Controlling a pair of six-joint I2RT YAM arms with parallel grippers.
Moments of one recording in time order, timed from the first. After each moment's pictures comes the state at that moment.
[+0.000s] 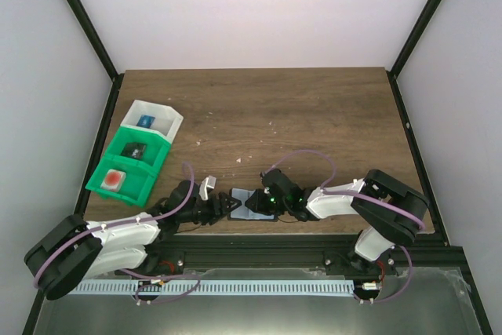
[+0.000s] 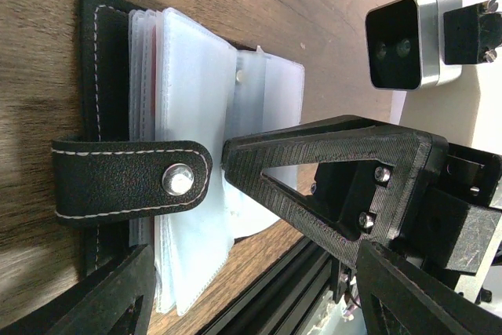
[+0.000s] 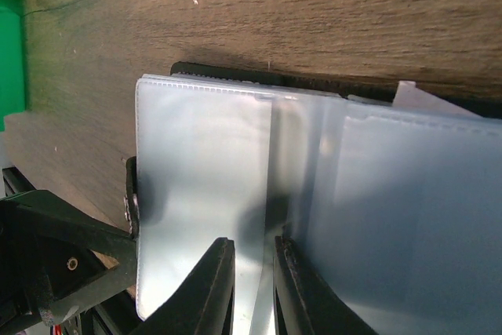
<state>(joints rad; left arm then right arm) -0.78 1.09 0.13 0.41 0.40 -1.21 0.97 1.58 0.53 0.28 -0.22 1.07</state>
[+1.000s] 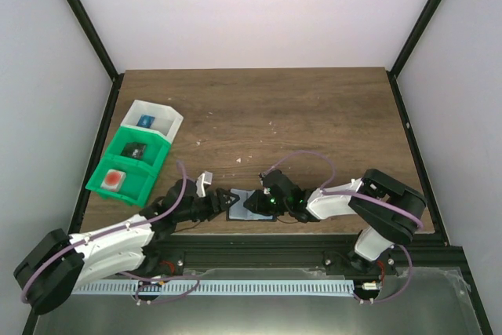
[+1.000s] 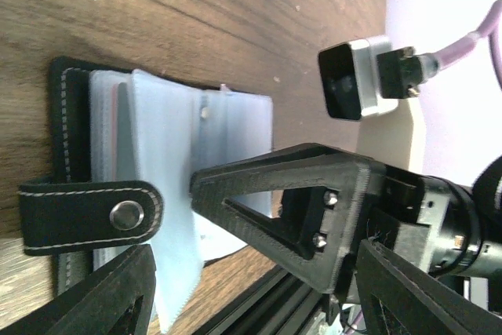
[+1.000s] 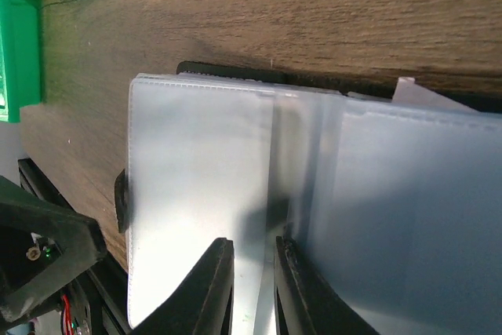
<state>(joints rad) -0.80 0.94 0.17 0.26 0.31 -1.19 0.97 1.59 0.51 0.34 -0.24 1.07</state>
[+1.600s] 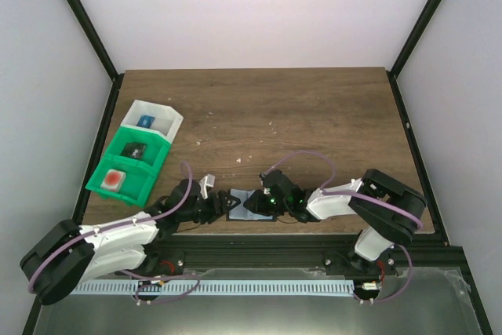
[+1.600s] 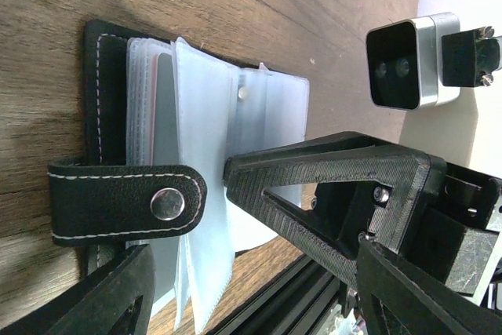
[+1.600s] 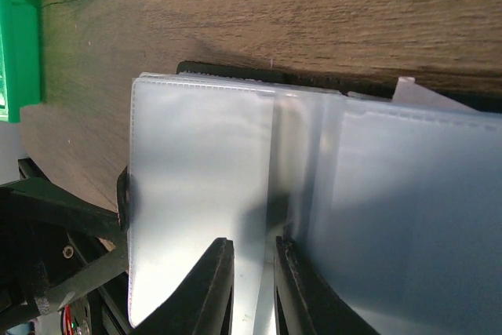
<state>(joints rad) -0.80 1.03 0.17 0.27 0.34 -1.20 0.97 1.59 0.51 0.34 -0.24 1.07</state>
